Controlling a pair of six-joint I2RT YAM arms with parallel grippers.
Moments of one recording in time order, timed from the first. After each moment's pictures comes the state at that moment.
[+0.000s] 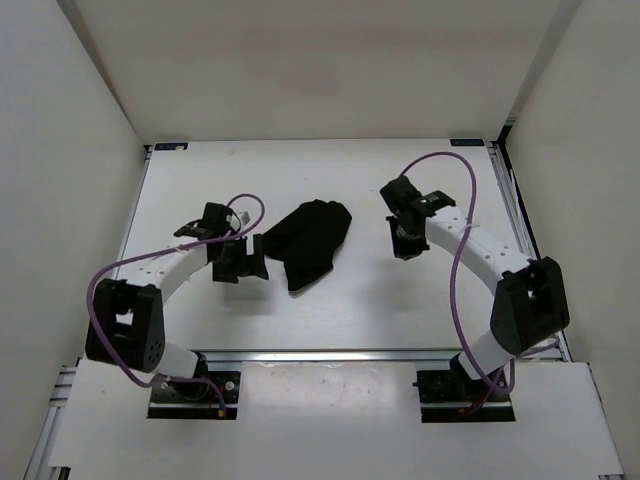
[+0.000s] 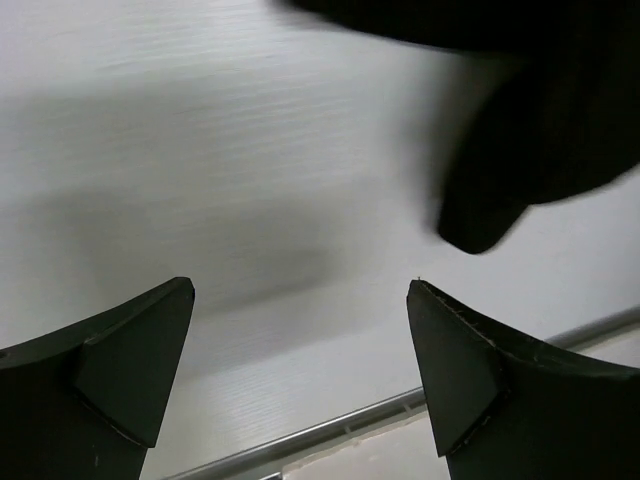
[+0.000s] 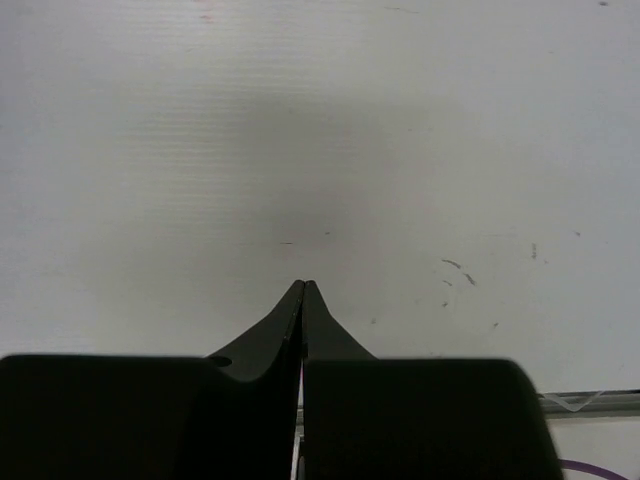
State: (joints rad) left arm -0.20 1.45 0.86 -0.60 0.25 -0.26; right arm 0.50 1.55 1.23 -0.94 0.23 0.34
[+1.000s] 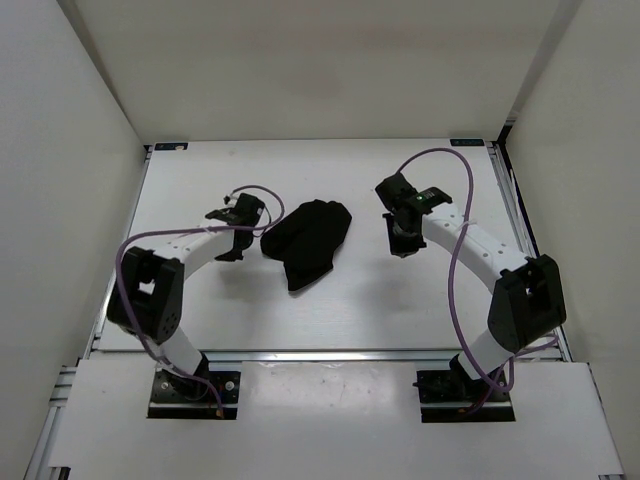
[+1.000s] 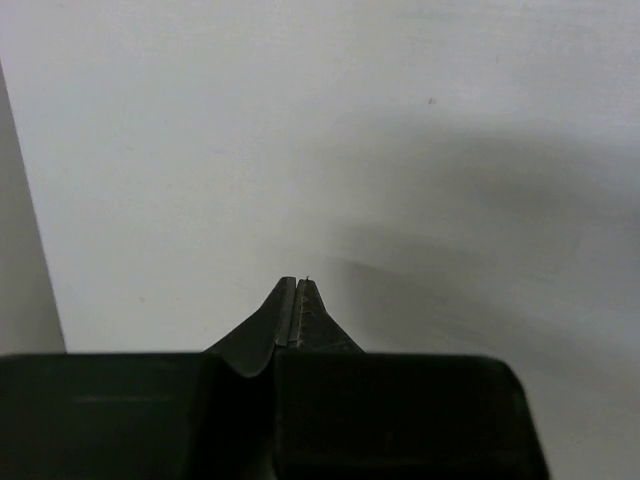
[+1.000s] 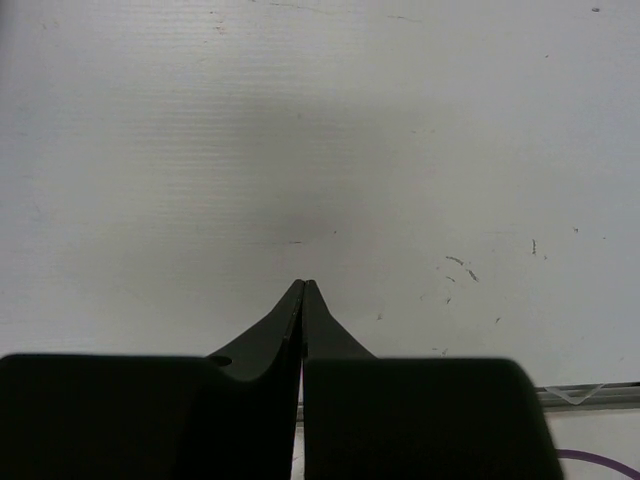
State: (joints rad) left arm -0.38 1.62 1.01 -0.64 -0.63 -0.22; right arm 0.54 1.58 1.29 -0.97 0.24 0.36
